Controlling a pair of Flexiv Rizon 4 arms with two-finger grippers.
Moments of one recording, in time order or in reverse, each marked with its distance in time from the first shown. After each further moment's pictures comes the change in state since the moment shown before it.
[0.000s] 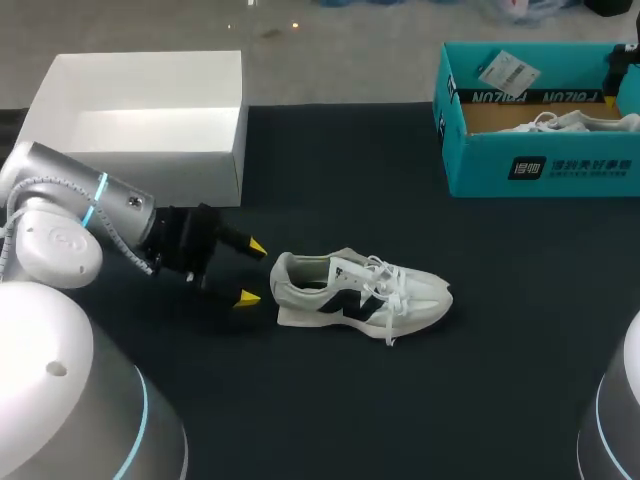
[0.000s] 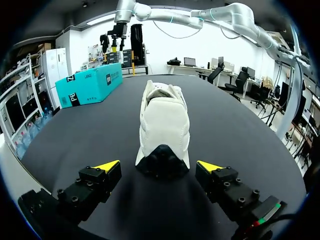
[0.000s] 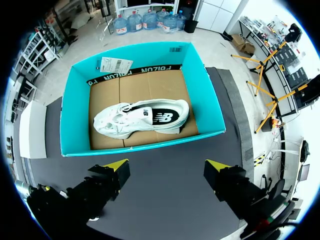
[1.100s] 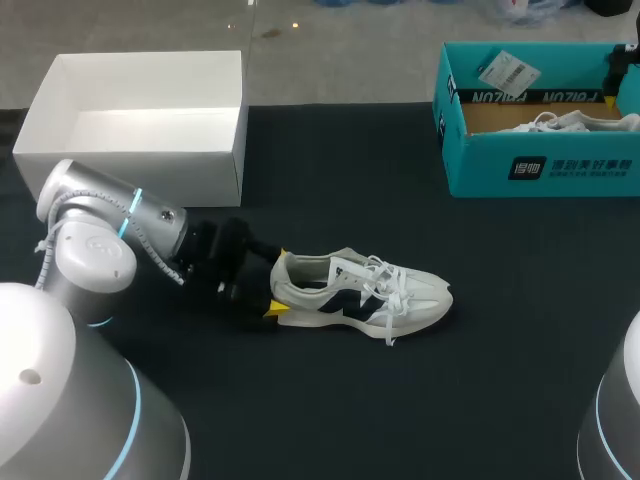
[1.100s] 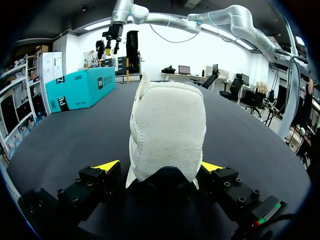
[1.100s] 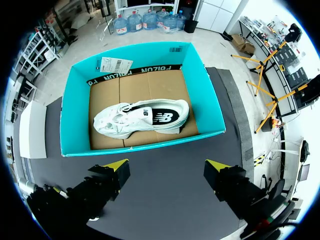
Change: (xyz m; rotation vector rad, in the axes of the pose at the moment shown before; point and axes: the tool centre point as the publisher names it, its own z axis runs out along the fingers) left arm 0.002 -0.010 0.053 0.085 0.063 0.012; right arm 0.000 0.000 0.000 0.000 0.000 0.000
